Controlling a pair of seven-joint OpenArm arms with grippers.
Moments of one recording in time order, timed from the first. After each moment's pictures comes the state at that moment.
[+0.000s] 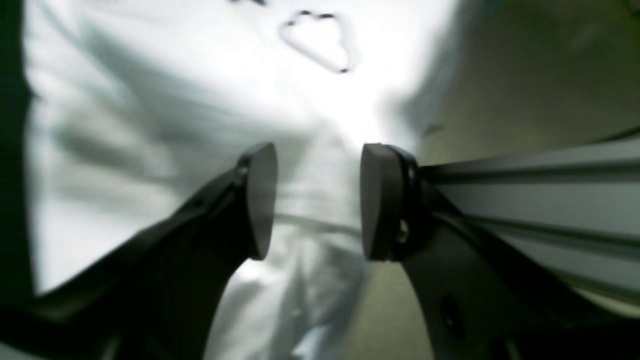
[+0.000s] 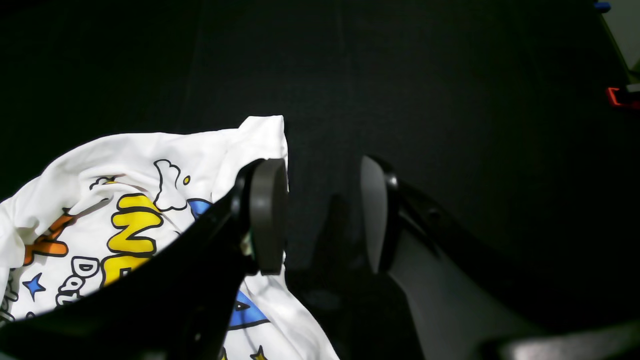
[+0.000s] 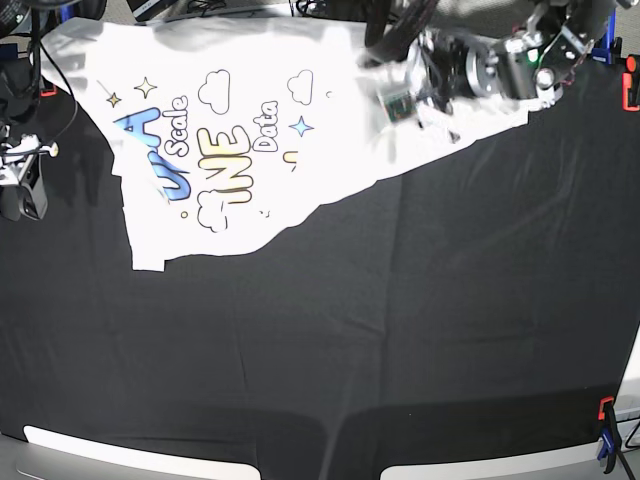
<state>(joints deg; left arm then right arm) 13.6 -30.7 30.6 112.6 -25.0 -27.6 45.0 -19.9 20.7 52.3 117.9 44.9 33.1 -59.4</state>
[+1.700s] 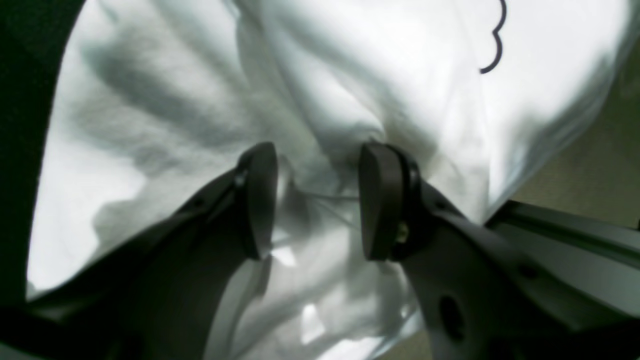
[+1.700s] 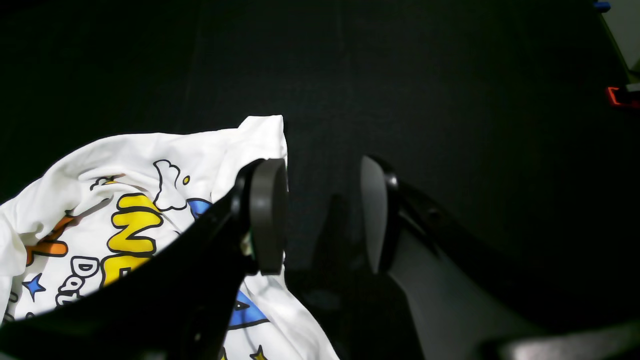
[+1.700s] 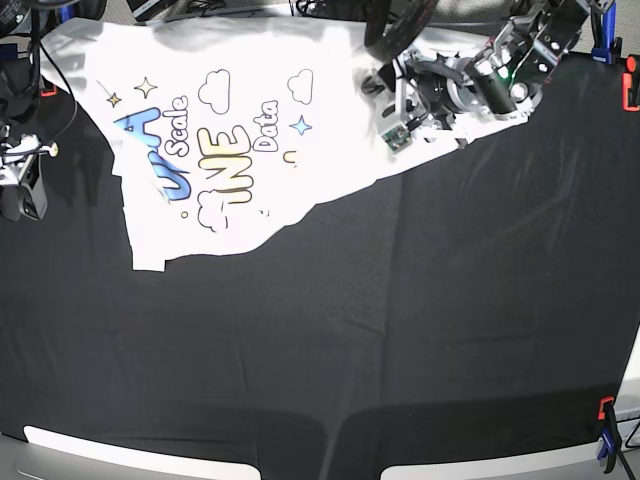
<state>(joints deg) 11.6 -24.7 30.5 104.5 -25.5 -21.2 50.5 -19.9 20.7 52.3 117.9 44.9 33.1 -59.4</state>
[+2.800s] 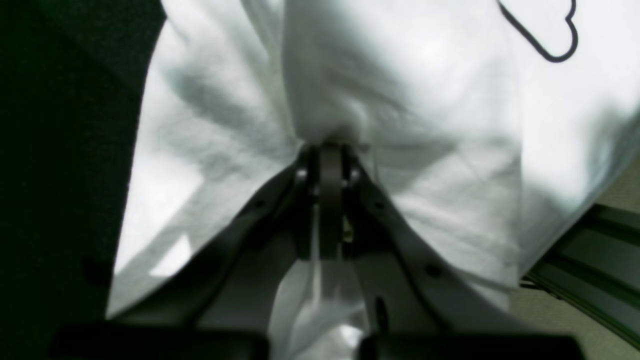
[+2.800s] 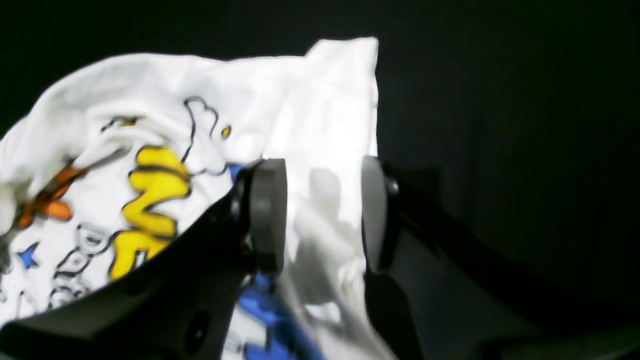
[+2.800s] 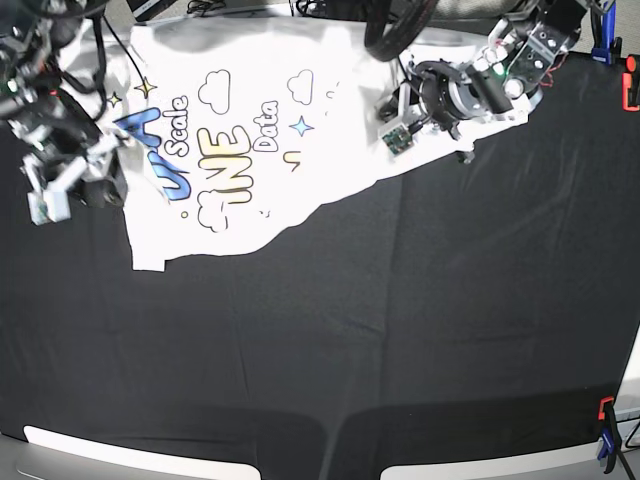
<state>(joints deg) 11.5 -24.7 30.5 104.5 -15.0 -21.9 45.6 -13.7 15.0 33.9 101.2 28.1 38.5 -47.5</state>
